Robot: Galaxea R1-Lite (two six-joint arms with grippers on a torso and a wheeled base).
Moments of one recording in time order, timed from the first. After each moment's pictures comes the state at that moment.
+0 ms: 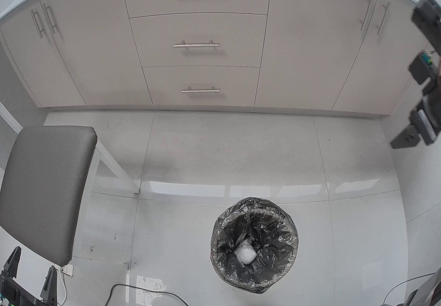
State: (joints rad) left arm 0.00 0.02 -0.02 0.00 -0.03 0.02; right arm 0.56 1.63 -2.00 1.35 -0.50 -0.02
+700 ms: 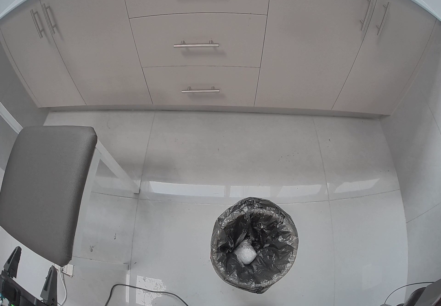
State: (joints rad) left arm 0.00 0.02 -0.02 0.00 -0.03 0.02; right arm 0.43 1.21 -2.00 1.53 -0.47 -0.05
